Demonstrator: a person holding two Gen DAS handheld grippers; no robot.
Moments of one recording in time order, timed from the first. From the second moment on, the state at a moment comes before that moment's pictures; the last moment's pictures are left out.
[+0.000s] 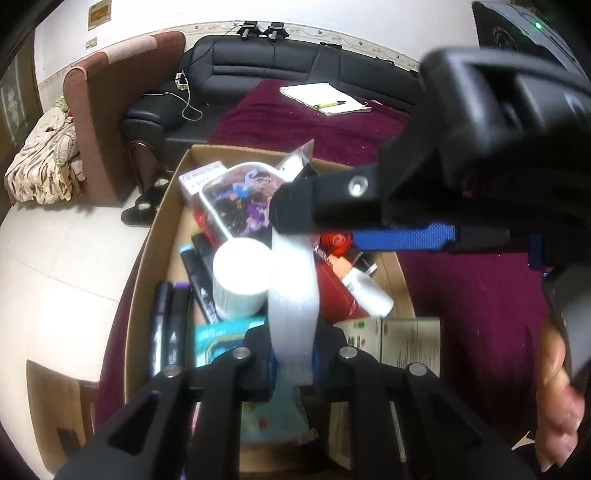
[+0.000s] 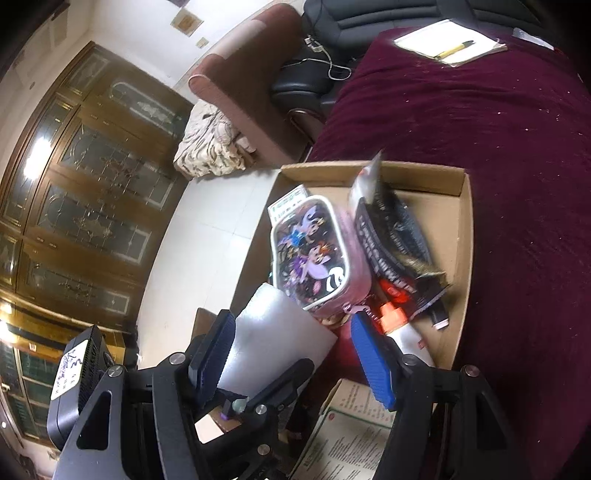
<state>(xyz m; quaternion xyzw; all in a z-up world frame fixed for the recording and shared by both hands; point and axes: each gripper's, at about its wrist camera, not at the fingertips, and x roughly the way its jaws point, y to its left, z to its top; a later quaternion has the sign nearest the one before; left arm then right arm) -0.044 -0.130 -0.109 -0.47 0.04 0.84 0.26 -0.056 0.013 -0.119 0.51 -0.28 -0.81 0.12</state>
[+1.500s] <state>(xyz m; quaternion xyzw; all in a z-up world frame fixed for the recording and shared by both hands) -0.041 -0.144 -0.085 -0.42 0.09 0.88 0.23 -0.032 0.065 -0.087 0.47 -0.26 -0.84 0.02</state>
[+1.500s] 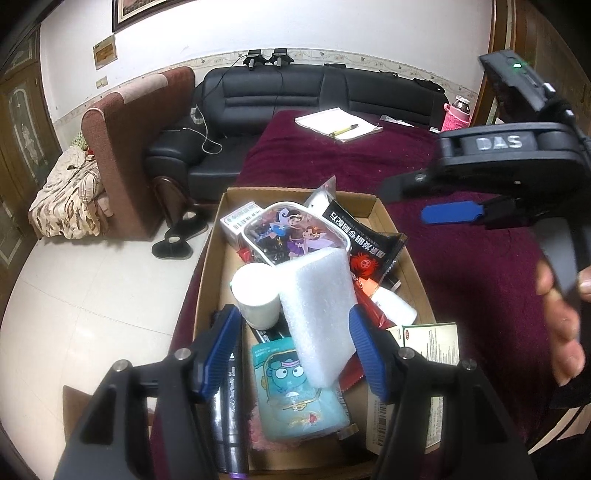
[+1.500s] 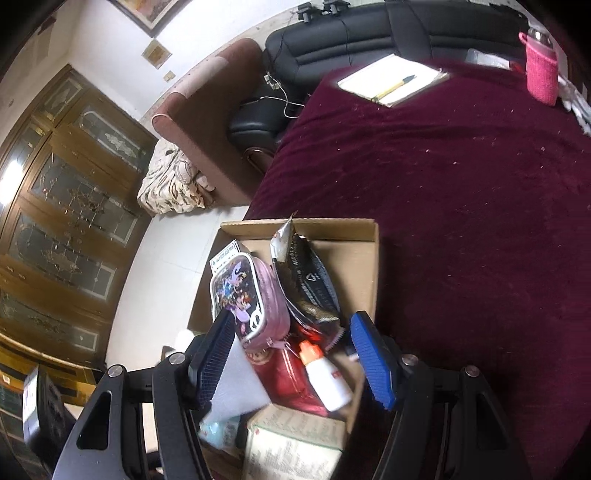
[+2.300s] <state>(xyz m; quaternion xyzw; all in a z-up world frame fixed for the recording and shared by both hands) -0.002 -0.176 -0.062 -0.41 0.01 0.91 0.12 0.047 0.020 -0.137 0.57 -0.04 -0.82 0.09</state>
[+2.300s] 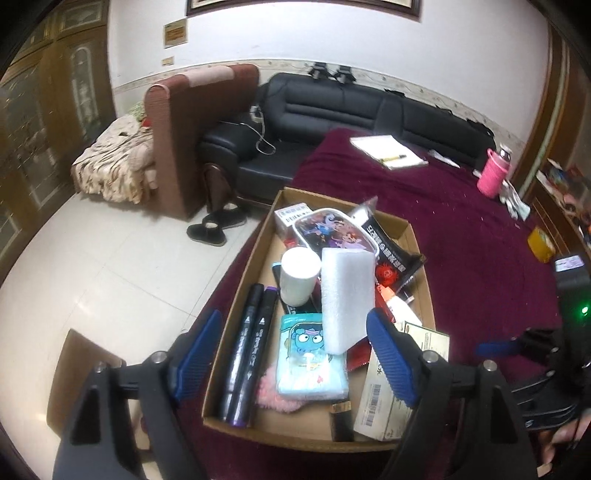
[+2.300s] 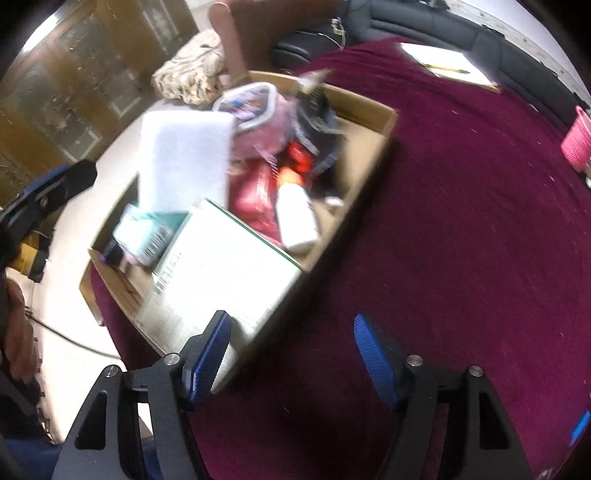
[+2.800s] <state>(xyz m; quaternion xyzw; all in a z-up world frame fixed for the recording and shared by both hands) 0.038 -0.189 0.018 -0.33 0.02 0.94 0.08 0.062 0.027 -0.094 0.52 -0.05 -0.84 0.12</state>
